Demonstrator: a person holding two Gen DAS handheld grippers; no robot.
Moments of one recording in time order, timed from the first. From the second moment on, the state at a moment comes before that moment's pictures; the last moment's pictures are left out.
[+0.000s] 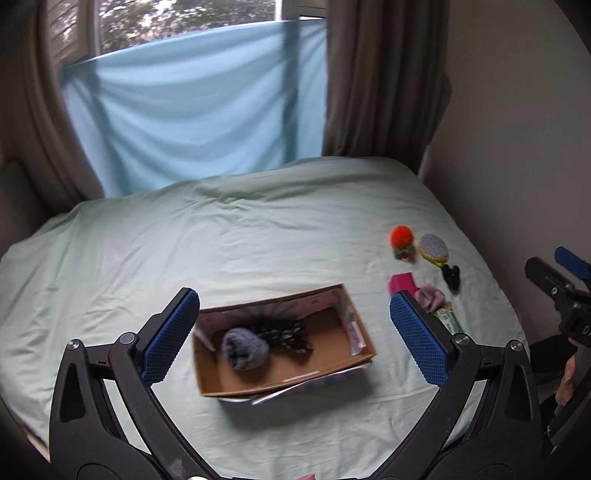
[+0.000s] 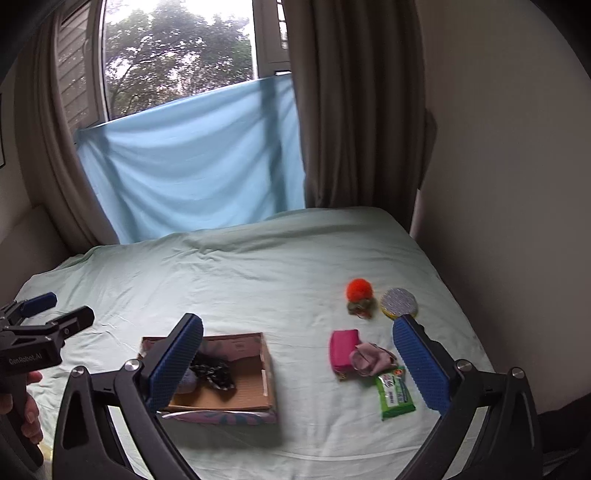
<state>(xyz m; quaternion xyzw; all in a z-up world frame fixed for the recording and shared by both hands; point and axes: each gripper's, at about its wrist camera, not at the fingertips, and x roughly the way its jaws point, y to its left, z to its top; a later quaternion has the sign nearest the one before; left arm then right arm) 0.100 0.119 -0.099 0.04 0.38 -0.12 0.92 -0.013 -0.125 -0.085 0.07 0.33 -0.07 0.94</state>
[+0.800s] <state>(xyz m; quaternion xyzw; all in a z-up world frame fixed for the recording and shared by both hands) 0.206 -0.208 -0.239 0.21 0.48 -0.36 0.77 0.006 -0.290 -0.250 0.11 0.44 -0.13 0.88</state>
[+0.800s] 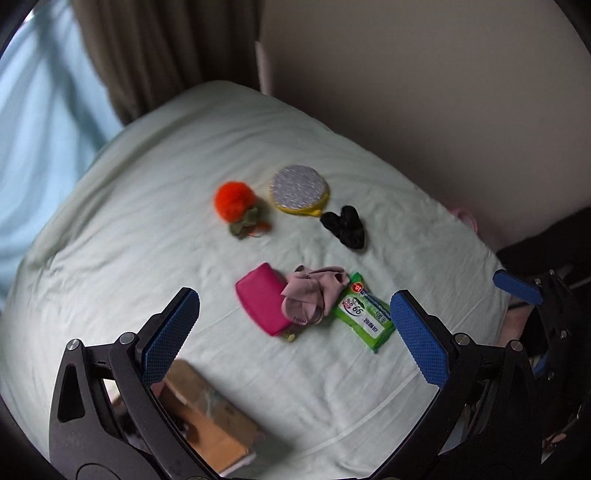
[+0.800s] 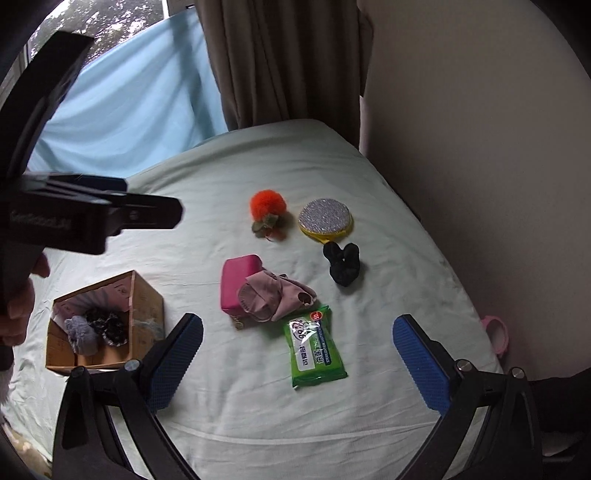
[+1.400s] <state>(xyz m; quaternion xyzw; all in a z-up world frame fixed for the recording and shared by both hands) 0.242 -0.318 -0.433 0.38 0.54 -0.45 0.60 0.060 -0.314 -0.405 0.15 0.50 -0.13 0.84</state>
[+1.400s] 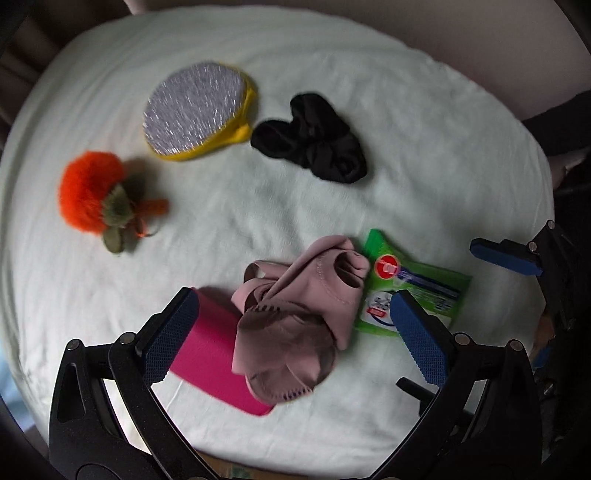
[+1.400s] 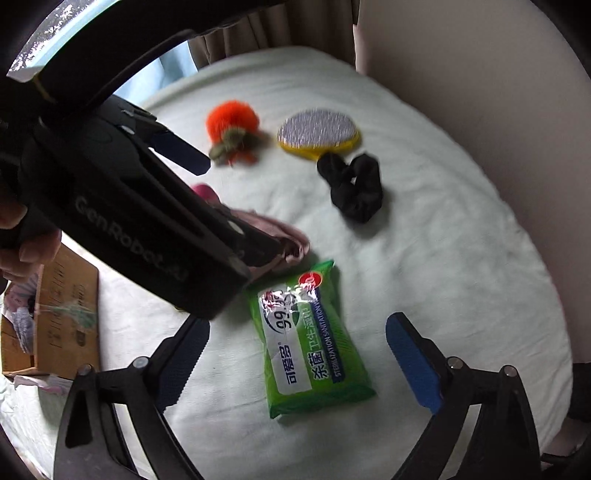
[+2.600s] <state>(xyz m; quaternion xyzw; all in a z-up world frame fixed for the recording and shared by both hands) 0.228 -0.304 -0.406 0.33 0.55 -0.43 0.63 0.035 -0.312 -0.379 0.11 0.50 -0.13 0.85</state>
